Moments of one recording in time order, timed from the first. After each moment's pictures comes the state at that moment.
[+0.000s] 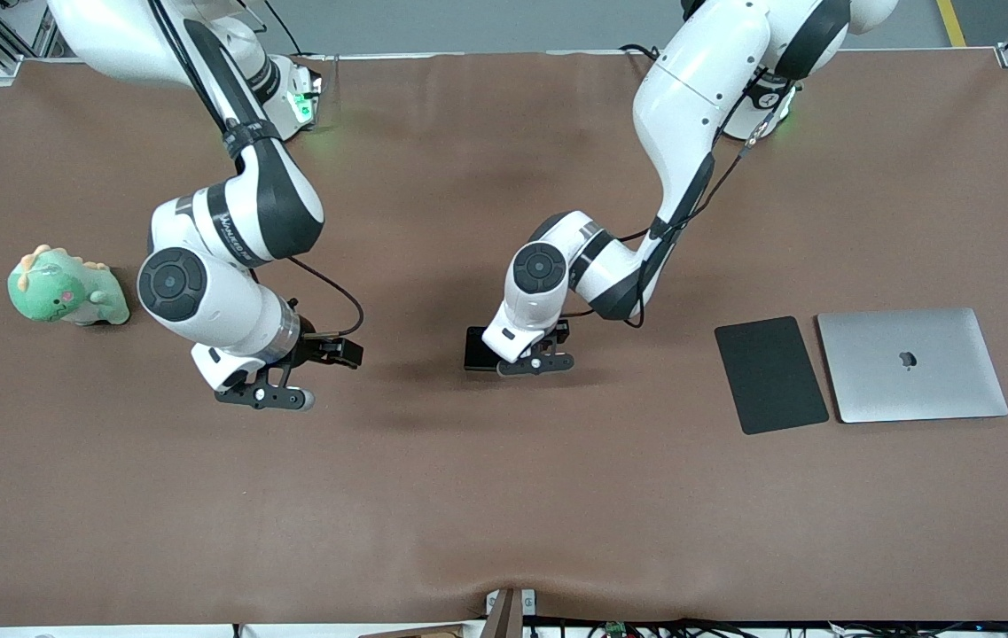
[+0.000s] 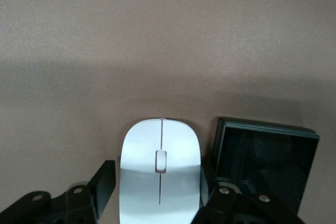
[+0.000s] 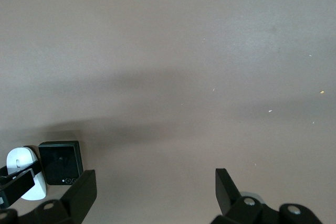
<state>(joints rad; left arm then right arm) -0.68 0.86 -0.09 -1.44 0.04 2.33 -0.85 0.34 0.45 0.00 -1.60 0.13 2.03 0.40</state>
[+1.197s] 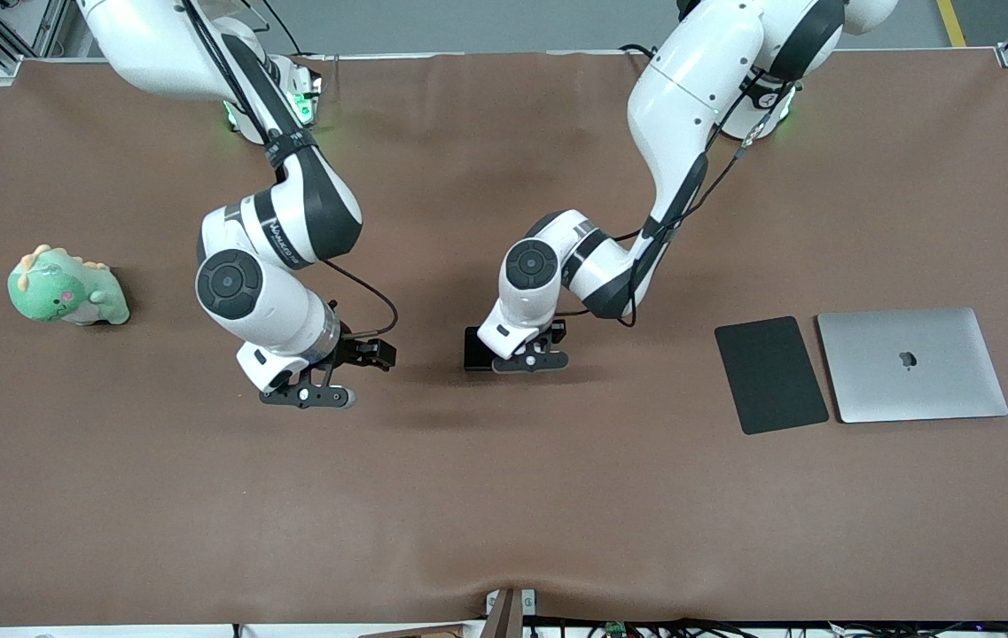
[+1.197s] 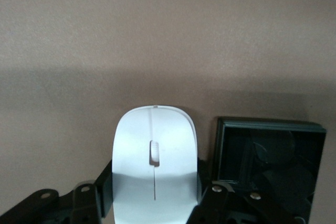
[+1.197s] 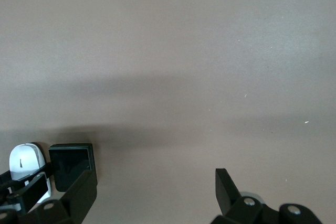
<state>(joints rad) -0.70 0.87 -0.08 -1.43 0.07 2.33 -0.85 0.41 0.49 0.00 -1.60 0.13 2.11 0.40</state>
